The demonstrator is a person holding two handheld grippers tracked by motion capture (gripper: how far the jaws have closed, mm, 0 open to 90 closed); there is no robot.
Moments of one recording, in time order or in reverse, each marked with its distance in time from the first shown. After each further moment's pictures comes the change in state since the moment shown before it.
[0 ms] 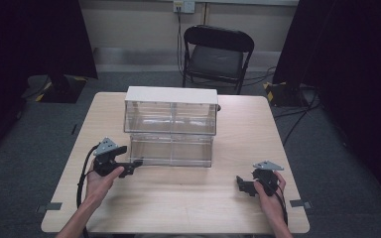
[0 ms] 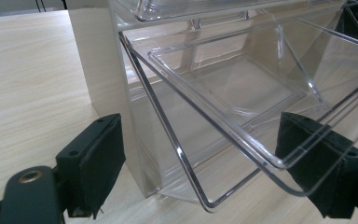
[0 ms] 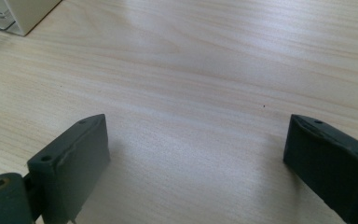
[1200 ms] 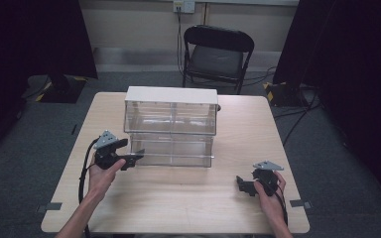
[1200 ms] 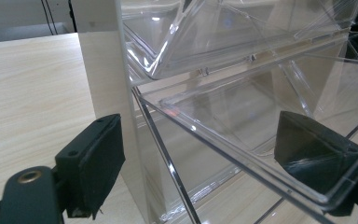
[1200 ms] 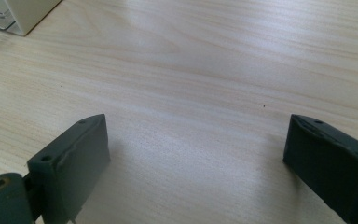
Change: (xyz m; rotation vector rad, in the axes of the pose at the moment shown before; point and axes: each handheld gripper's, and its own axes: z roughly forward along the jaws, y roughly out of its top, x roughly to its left) left arm 0.002 0.019 0.003 -0.036 0.011 0.000; right arm 0.000 0.000 0.000 0.000 0.000 0.000
